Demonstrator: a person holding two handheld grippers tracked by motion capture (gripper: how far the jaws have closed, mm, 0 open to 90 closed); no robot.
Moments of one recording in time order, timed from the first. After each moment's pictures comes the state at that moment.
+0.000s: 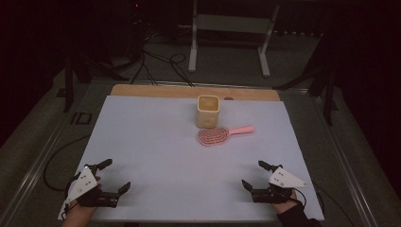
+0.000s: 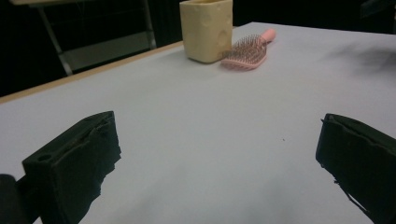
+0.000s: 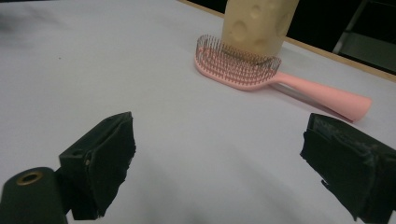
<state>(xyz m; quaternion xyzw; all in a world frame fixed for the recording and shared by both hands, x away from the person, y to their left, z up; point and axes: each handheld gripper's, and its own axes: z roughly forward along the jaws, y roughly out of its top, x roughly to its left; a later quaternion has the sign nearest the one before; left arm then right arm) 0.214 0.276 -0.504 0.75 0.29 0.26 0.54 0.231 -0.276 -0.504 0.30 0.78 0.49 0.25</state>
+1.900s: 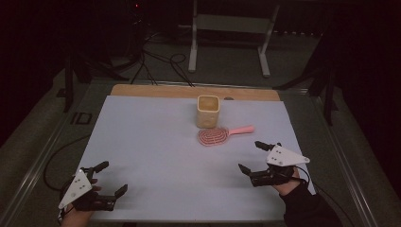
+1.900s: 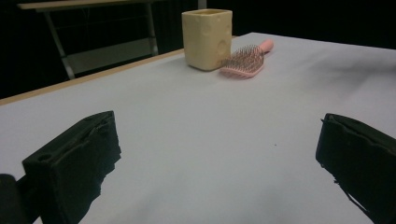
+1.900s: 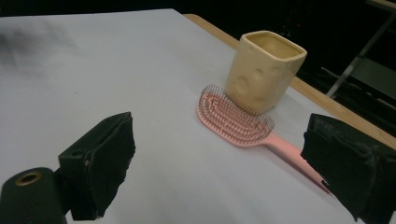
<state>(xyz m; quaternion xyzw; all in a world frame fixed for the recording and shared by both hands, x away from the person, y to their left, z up) 0.203 0.282 -0.500 0.73 0.30 0.26 0.55 0.261 -0.255 -0.422 0.24 0.81 0.48 0.25</state>
